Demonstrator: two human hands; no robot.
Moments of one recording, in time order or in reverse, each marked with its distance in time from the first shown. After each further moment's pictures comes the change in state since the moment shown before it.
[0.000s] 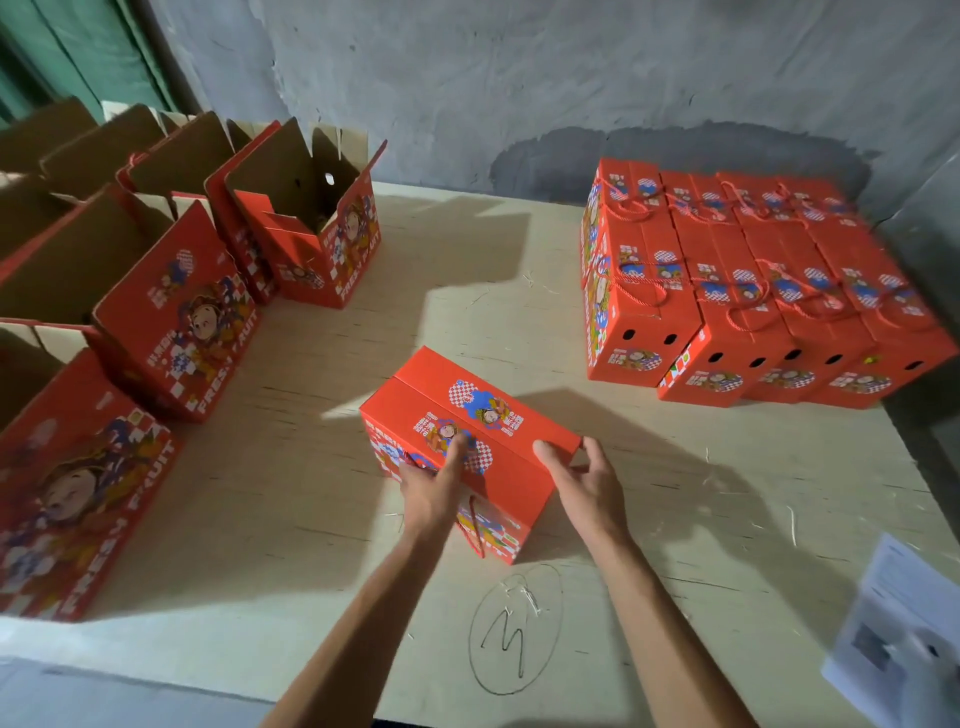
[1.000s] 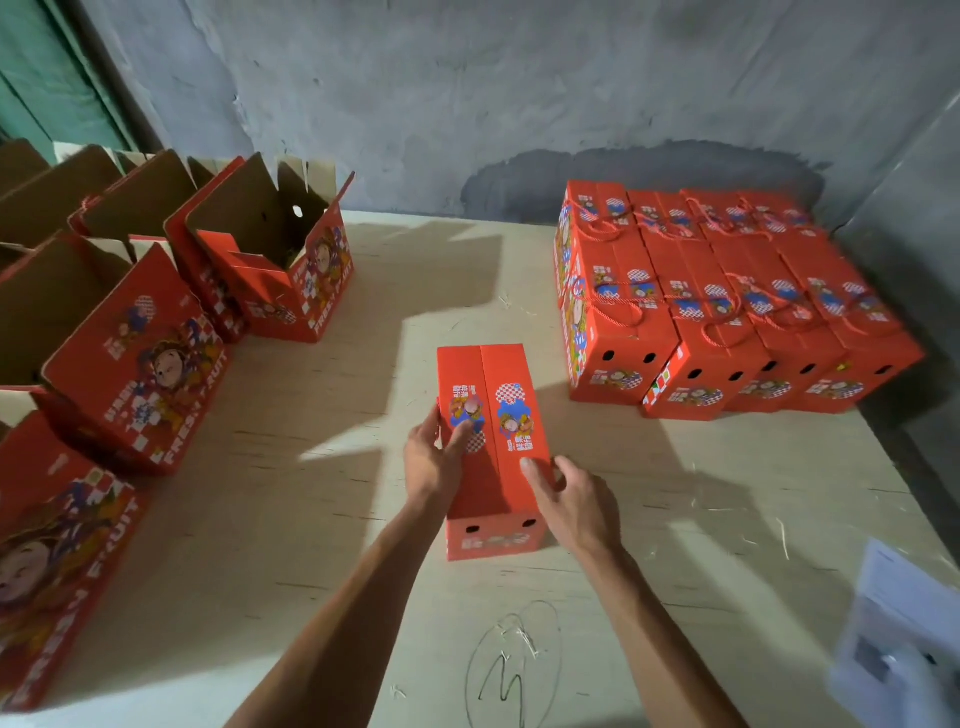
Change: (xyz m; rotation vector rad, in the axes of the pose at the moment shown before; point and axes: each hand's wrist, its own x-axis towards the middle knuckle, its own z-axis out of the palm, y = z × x) left_hand 0.060 0.044 0.041 0.304 -0.127 0.348; right_hand 0.019 -0.015 0.000 -0.475 0.078 -0.168
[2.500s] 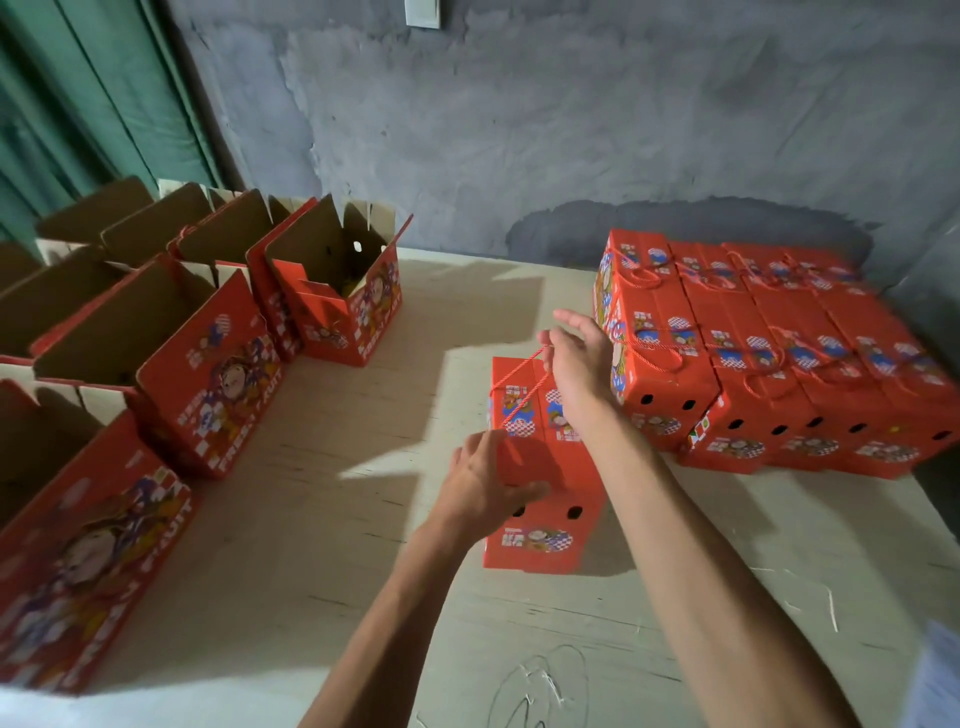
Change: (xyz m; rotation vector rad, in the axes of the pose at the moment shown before) left_hand -0.025 0.053 -0.029 0.529 -0.259 0.165; right_hand 0.110 -0.167 -0.063 0.998 0.049 -0.013
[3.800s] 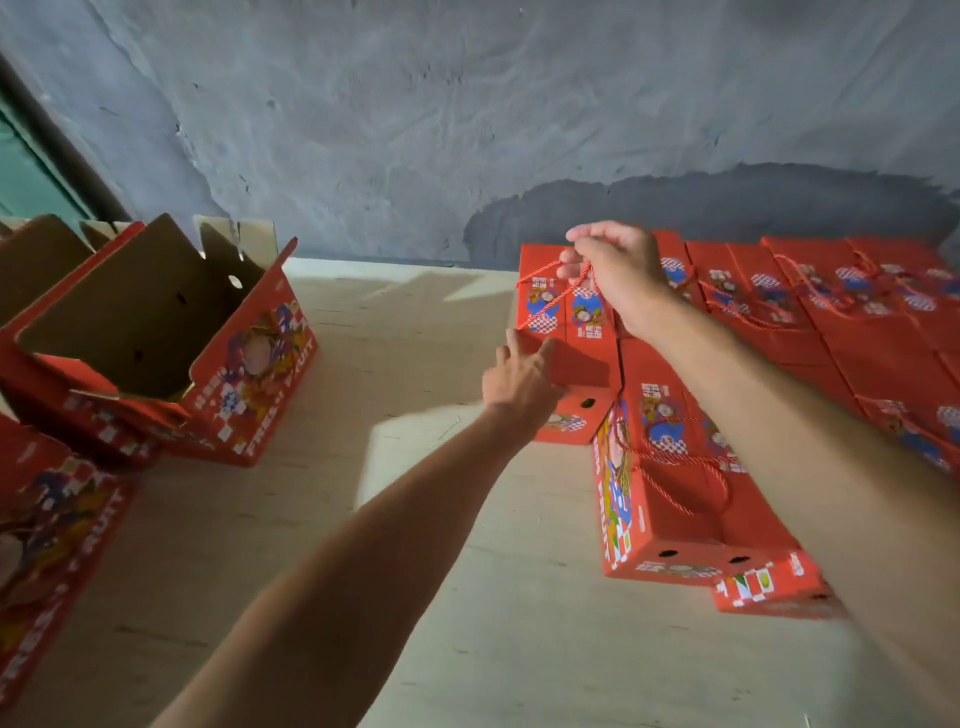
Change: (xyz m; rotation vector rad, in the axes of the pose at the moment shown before) left_hand 0.428 0.073 0.081 0.522 -0.004 0.074; right_hand 0.386 0.003 -0.017 -0.192 -0.143 -0.089
